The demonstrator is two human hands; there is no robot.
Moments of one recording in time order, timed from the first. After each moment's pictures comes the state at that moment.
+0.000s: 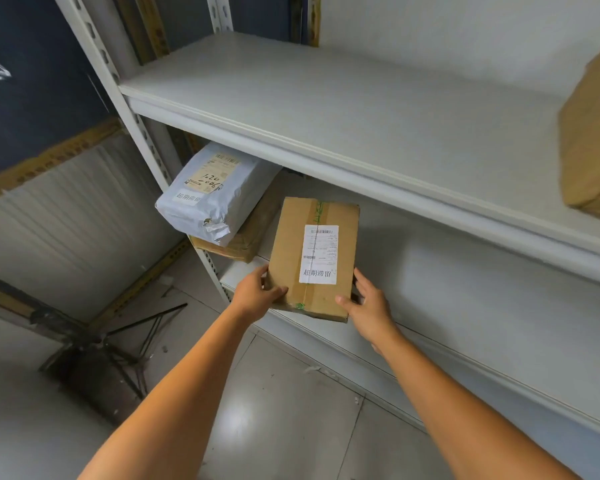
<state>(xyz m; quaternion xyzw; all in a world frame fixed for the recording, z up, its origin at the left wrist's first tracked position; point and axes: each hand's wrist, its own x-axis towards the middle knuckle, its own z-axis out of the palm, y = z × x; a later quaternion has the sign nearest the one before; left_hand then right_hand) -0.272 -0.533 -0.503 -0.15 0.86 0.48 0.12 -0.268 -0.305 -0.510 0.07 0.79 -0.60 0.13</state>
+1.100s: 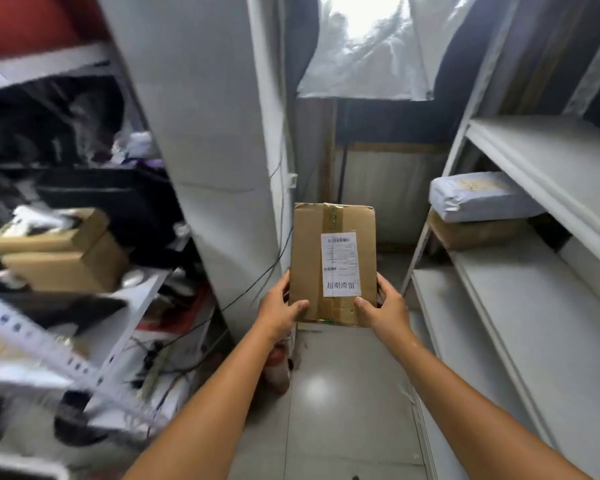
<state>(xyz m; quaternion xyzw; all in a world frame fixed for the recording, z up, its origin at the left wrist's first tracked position) 0.217 -0.318 -0.391 -0.49 0.66 0.49 -0.29 0.022 -0.240 -0.402 -0.42 0.67 -0.52 0.32</state>
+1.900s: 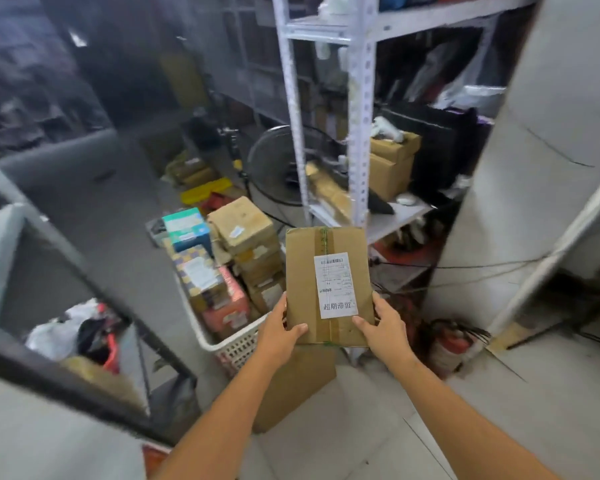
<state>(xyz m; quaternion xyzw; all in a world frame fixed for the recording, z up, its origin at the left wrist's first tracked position) 0.523 0.022 -0.428 -0.78 0.32 0.32 -0.44 0.348 -0.096 -0.434 -0.69 0.45 -0.24 0.50</state>
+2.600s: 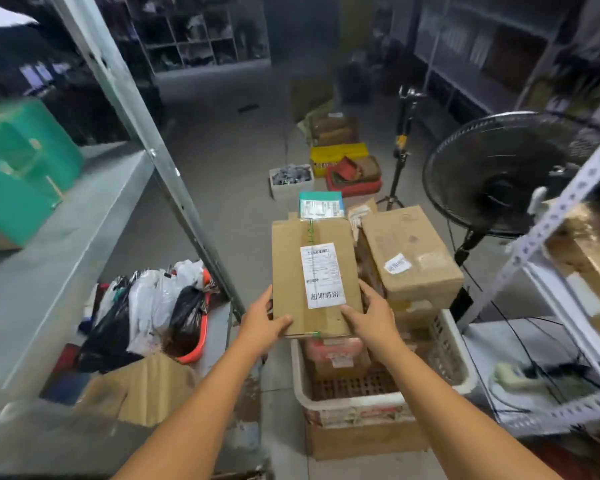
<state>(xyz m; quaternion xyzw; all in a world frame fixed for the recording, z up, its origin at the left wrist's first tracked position) 0.889 0.077 -0.490 -0.84 0.09 0.23 -0.48 0.797 -0.116 -0.499 -0.76 0.27 -0.08 0.58</state>
